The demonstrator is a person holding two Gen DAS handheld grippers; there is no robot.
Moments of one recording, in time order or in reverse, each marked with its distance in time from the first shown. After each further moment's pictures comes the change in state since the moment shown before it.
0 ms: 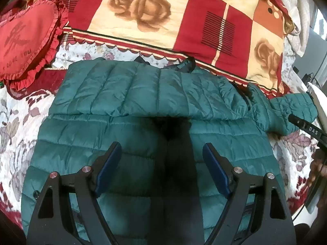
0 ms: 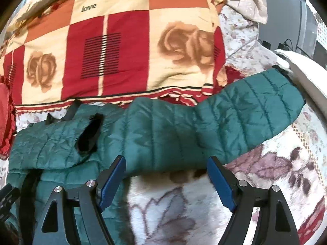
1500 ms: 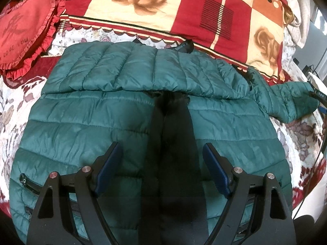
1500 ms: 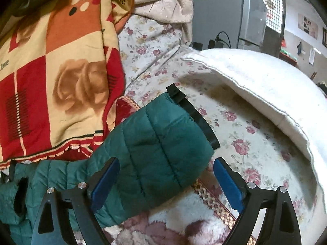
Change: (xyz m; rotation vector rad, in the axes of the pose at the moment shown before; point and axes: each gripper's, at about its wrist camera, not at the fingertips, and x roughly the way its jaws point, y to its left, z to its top) left arm 0.016 -0.006 -0.026 0.002 0.058 -0.009; right arm 0.022 -0.171 0.064 0.200 -0.082 -0.276
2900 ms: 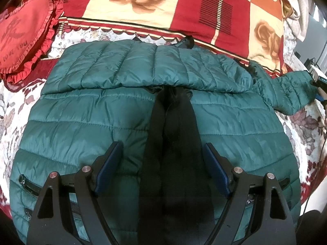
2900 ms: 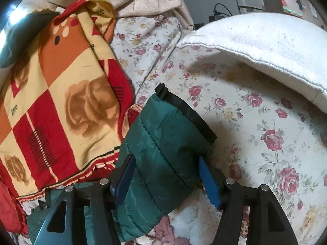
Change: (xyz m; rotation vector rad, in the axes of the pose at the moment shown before) left arm 0.006 -0.001 -0.007 0.037 -0.002 0.026; right arm 0.032 -0.036 0.011 0.273 0.061 0.263
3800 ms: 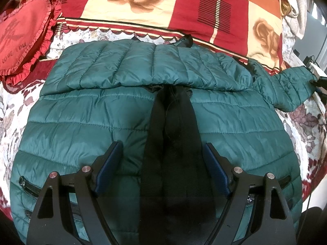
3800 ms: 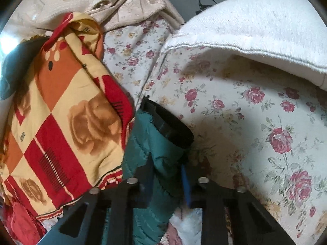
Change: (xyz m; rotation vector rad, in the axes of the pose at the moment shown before) left arm 0.002 0.001 0.001 0.004 0.003 -0.003; right arm 0.000 -0.017 0.009 0.100 -0.024 0.110
